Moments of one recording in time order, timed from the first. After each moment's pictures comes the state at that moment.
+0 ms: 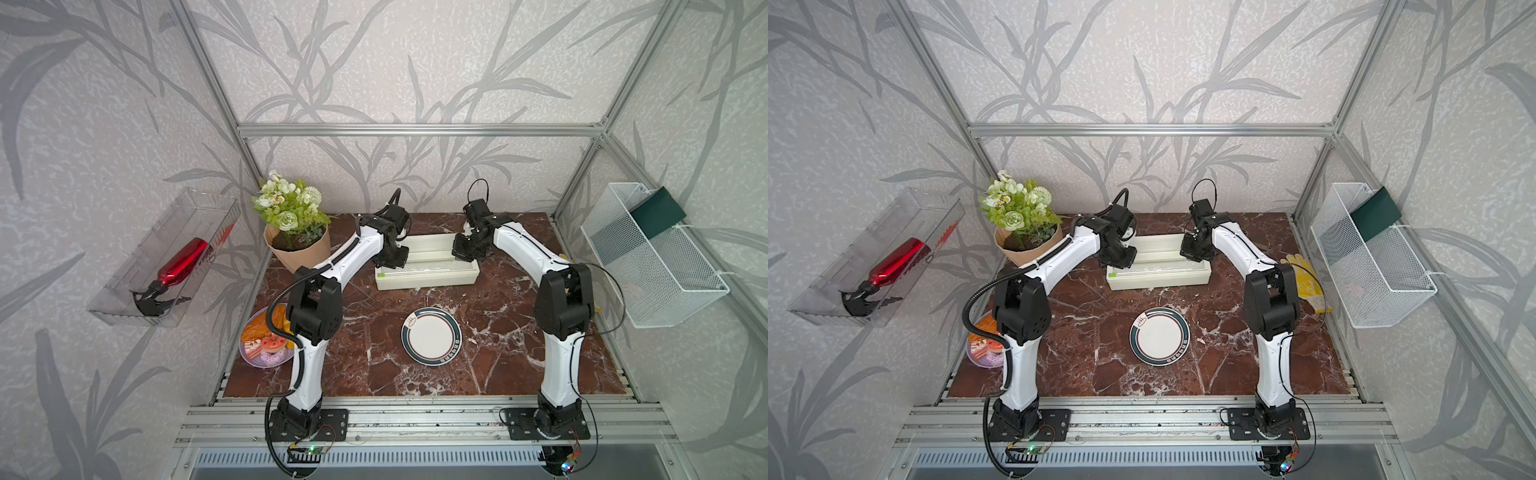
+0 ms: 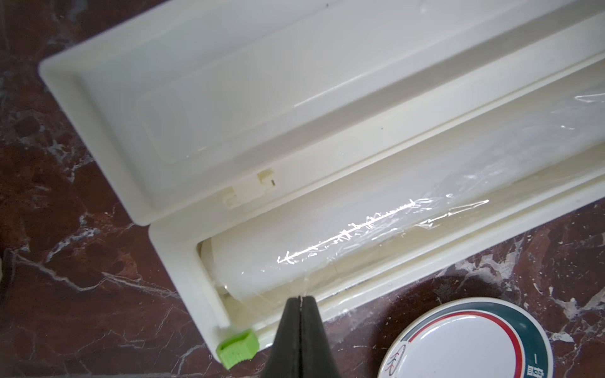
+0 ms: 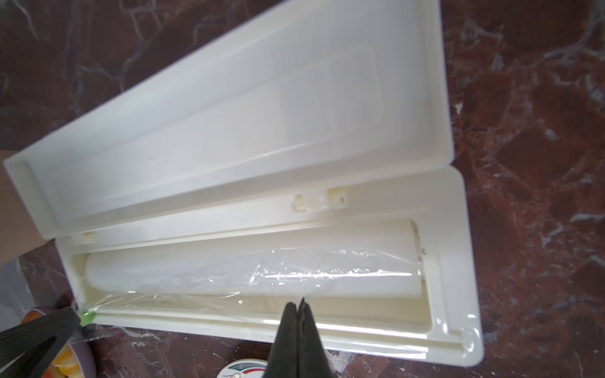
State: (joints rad) left arm -0.46 2.08 1.91 -1.06 0.00 -0.16; right arm 0.33 2.08 1.86 -0.94 -0.21 0.58
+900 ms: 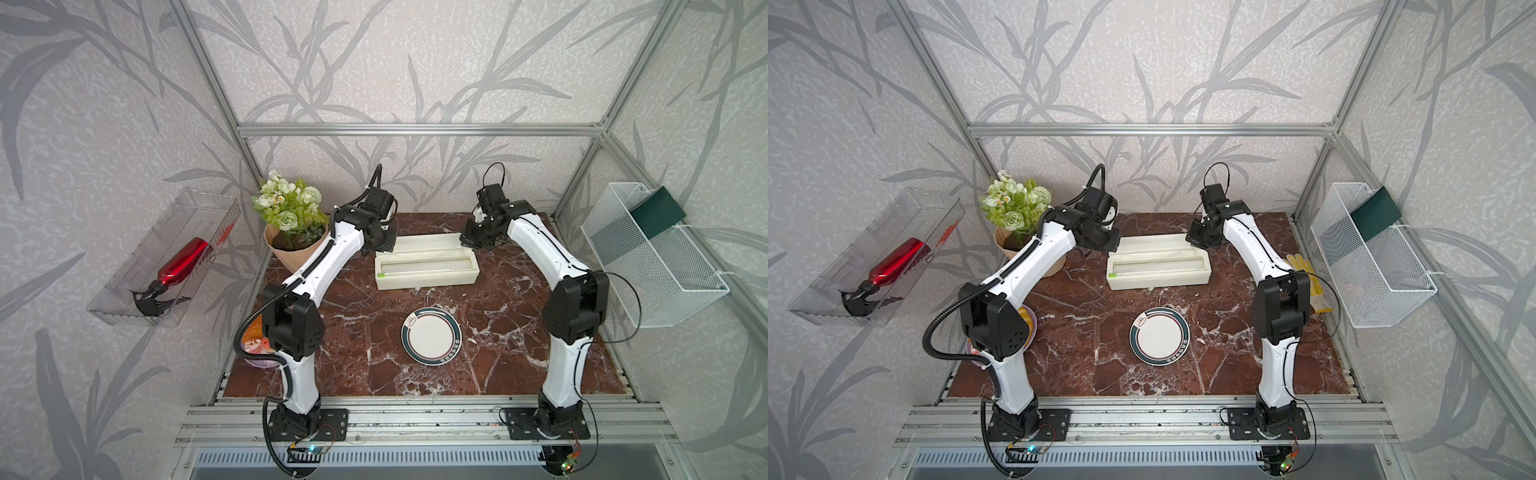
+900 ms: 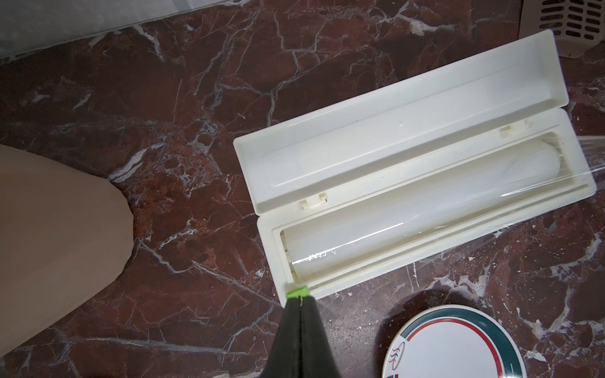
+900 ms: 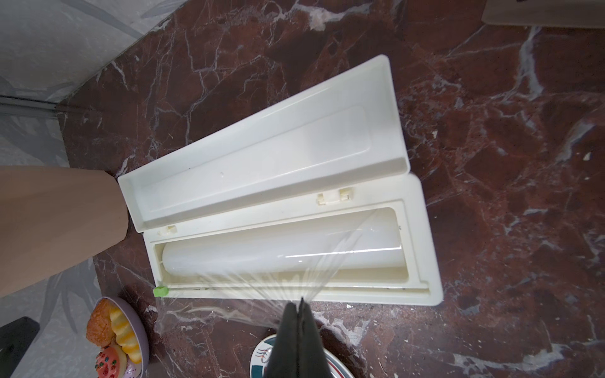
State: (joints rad) left arm -0.42 1.90 1.87 -1.02 -0.07 -0.16; right arm 0.28 2.00 1.94 -1.02 -0.25 0.60
